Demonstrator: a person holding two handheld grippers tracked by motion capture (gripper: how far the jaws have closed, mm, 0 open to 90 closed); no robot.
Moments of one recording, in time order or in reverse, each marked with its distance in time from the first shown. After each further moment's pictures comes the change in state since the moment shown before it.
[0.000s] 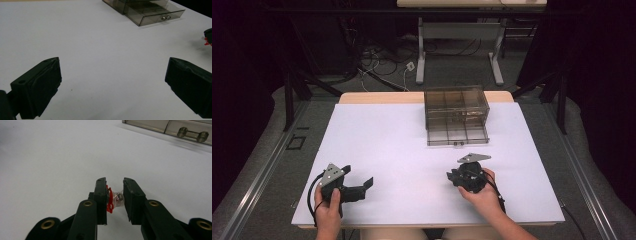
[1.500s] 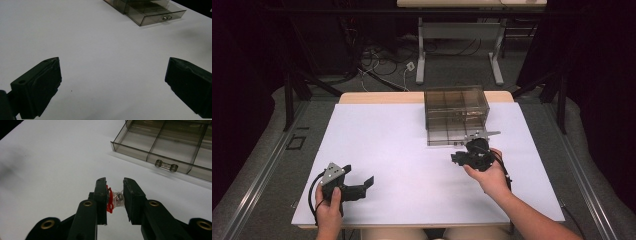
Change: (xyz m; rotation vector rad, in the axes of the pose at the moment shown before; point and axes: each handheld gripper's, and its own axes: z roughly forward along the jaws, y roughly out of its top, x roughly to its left) left arm 0.002 0.000 0.004 0.004 -0.002 -0.009; right arm -0.023 0.057 -0.023 0.004 0.040 0.082
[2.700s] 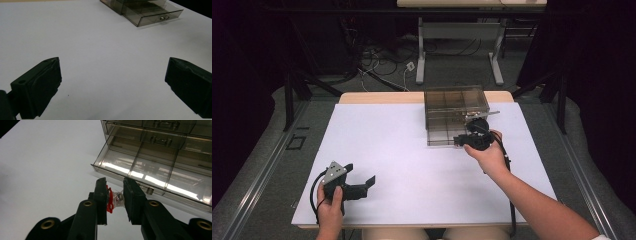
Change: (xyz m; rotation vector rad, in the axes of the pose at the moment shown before) left arm -0.002 0.003 0.003 0.000 -0.015 0.022; right arm -0.021 0.046 0.010 0.018 -0.075 0.041
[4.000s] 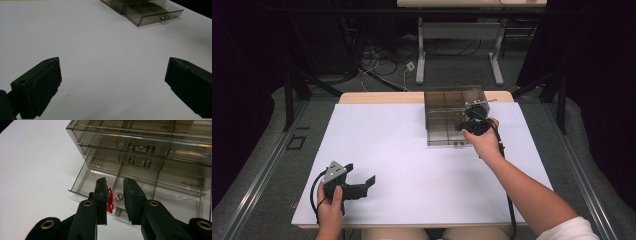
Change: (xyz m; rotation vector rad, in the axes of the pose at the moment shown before) left arm 0.002 -0.001 0.001 0.003 -0.001 -0.008; right arm -0.025 0.031 0.031 -0.034 -0.076 0.056
